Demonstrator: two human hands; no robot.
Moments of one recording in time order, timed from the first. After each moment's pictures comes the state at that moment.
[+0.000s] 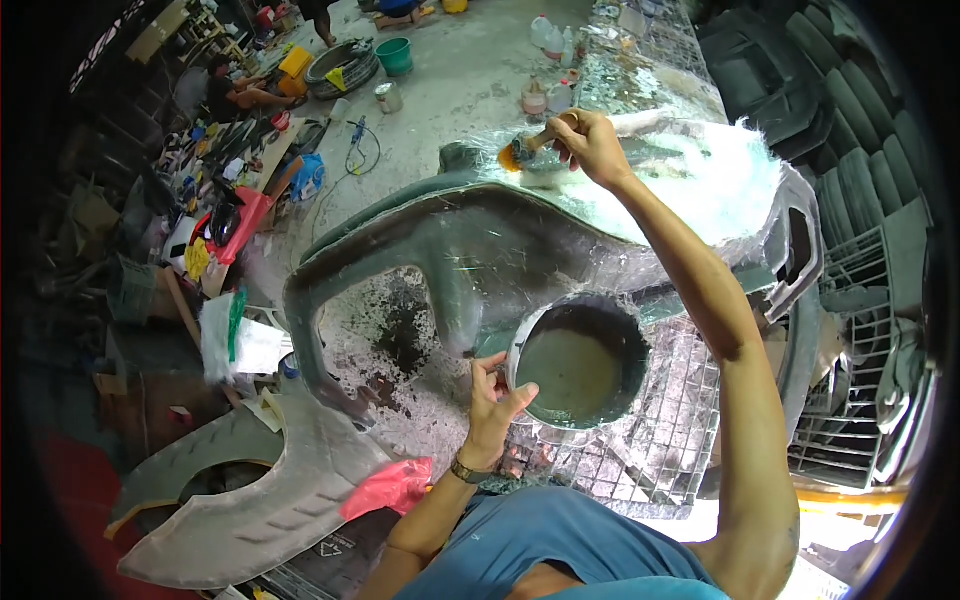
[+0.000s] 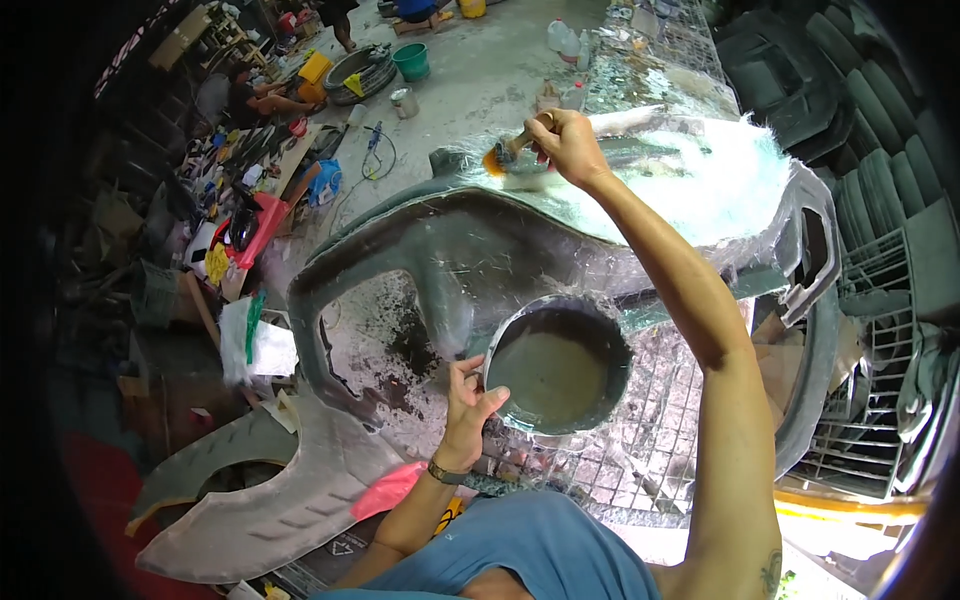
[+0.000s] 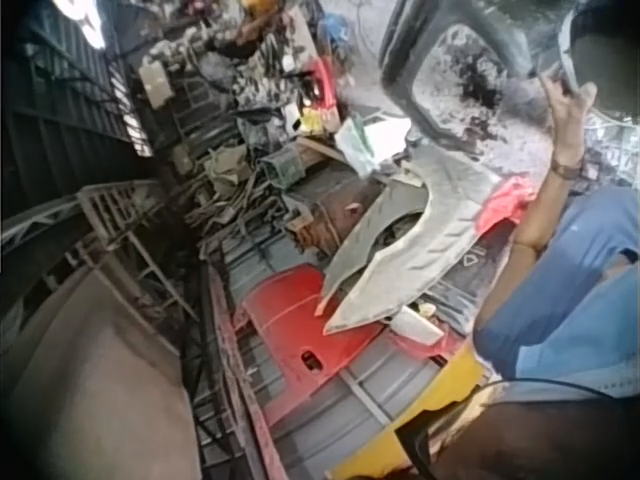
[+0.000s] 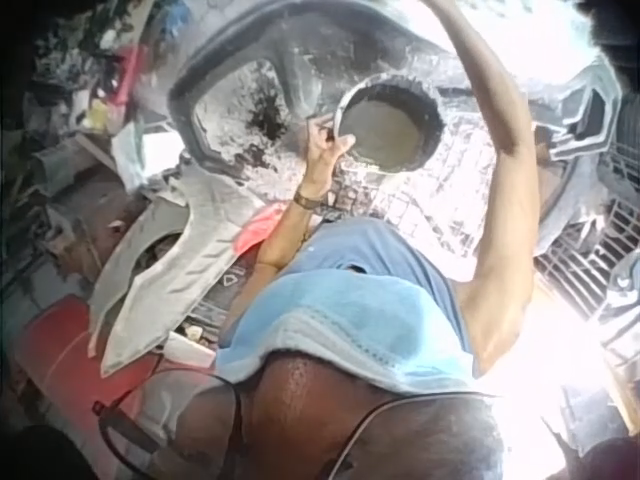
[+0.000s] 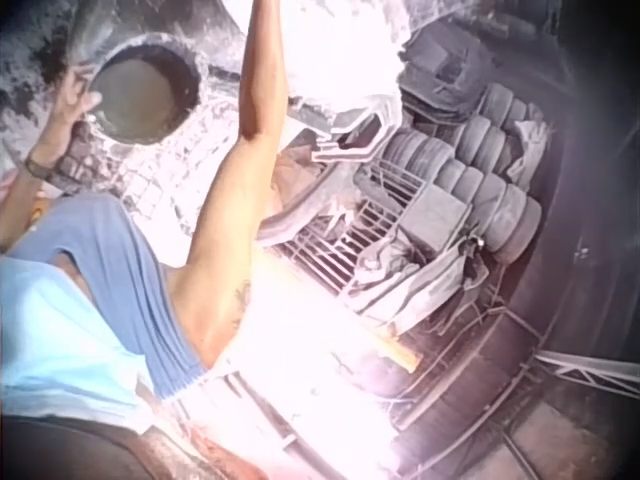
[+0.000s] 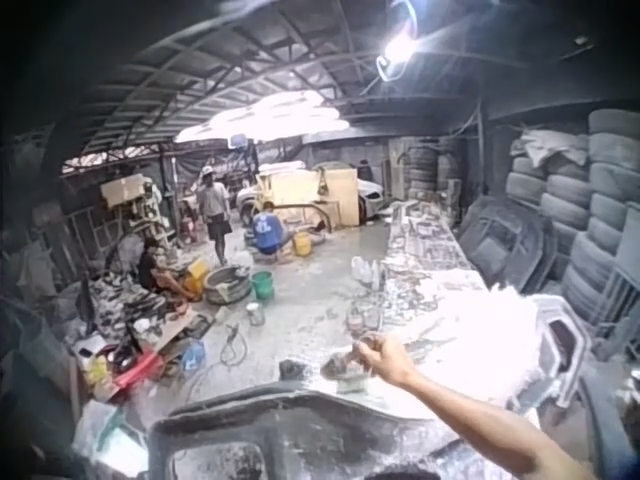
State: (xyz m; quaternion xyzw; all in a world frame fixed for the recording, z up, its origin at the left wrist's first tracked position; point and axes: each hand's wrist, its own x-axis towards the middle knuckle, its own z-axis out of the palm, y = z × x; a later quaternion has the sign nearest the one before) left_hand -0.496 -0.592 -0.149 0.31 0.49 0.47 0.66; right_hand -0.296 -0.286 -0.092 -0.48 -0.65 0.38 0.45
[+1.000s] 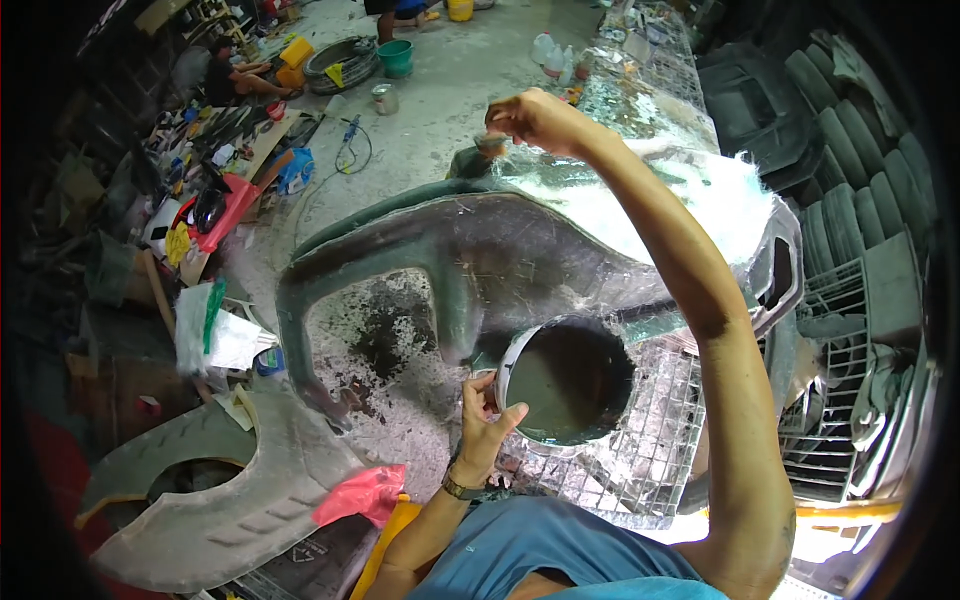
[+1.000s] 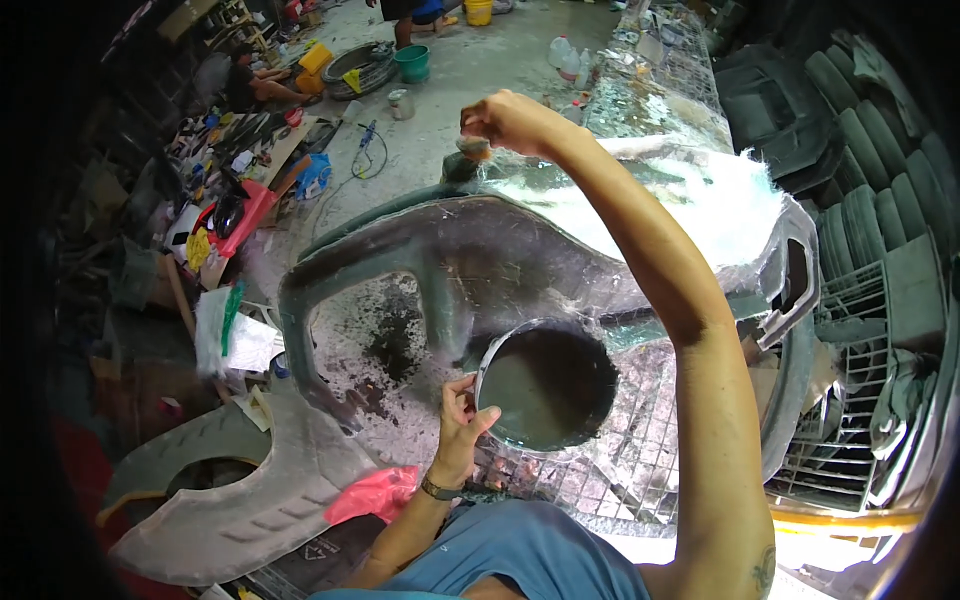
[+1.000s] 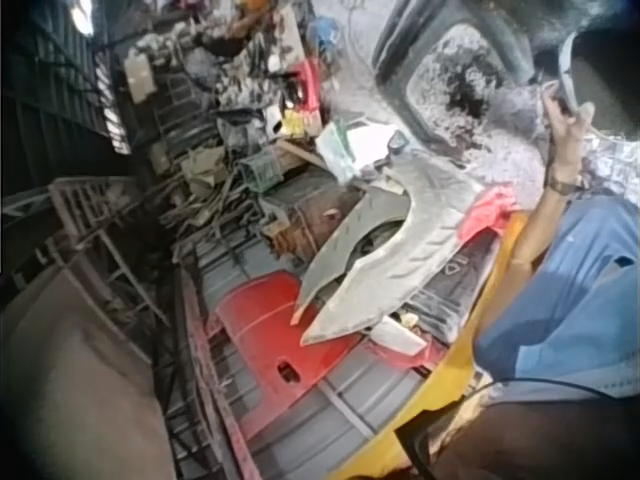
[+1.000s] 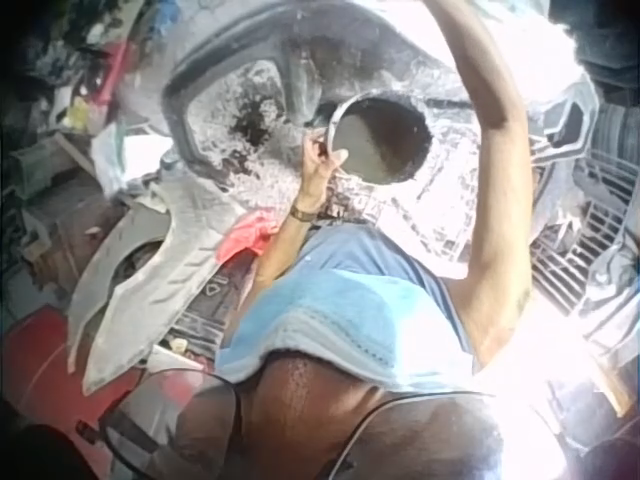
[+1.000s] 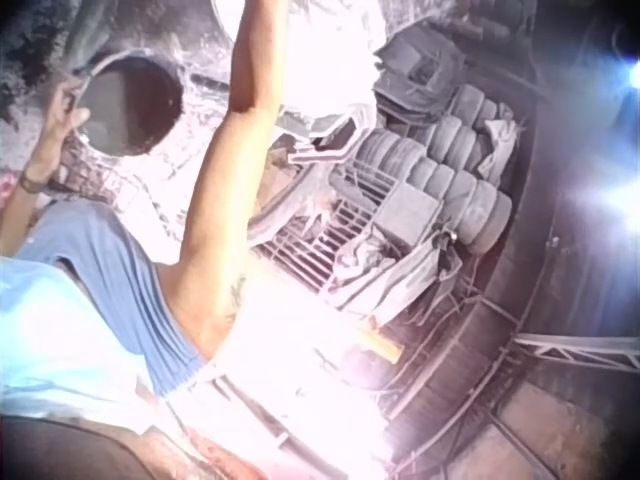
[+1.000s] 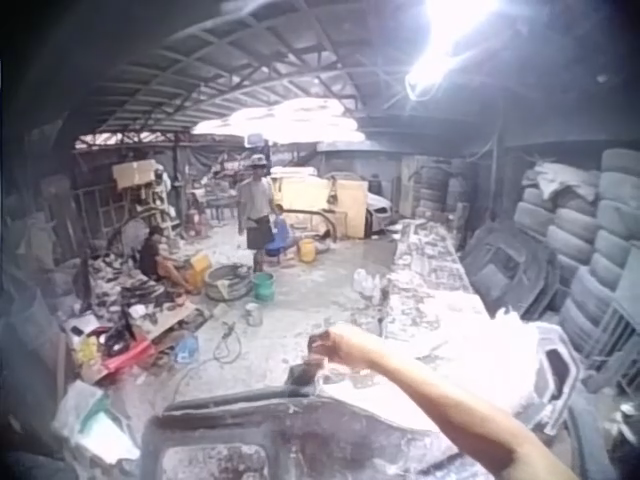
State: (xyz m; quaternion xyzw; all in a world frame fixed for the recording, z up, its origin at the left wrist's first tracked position) left_hand -0.513 -0.608 -0.179 0.30 0.47 0.53 0.64; right_hand -0.374 -0.247 -0.025 -0.26 -0.94 0.10 0.18
